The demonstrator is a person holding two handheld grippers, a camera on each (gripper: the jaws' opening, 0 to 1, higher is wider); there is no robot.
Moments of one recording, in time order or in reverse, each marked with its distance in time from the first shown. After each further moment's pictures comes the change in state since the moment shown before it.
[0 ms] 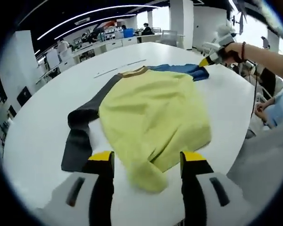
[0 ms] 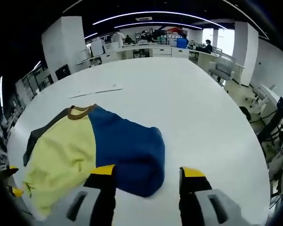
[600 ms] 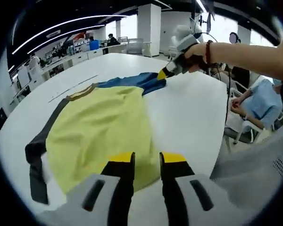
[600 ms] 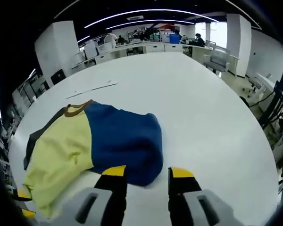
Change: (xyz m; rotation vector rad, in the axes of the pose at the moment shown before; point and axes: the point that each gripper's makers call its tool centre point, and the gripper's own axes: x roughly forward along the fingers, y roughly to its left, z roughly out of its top) left arm 0.051 -0.109 0.030 0.114 -0.037 -0.233; right arm 0.013 -0.009 -0.028 0.082 0.026 -0.018
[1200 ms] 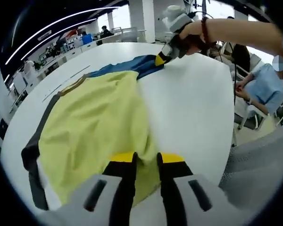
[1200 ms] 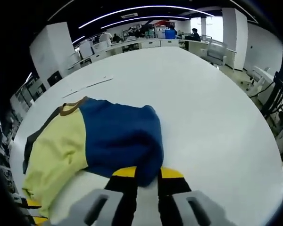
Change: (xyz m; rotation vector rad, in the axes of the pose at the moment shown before) left arm 0.027 0.008 -0.023 0.066 0.115 0.030; right arm 0.011 0.002 -0.006 0.031 0.012 0.000
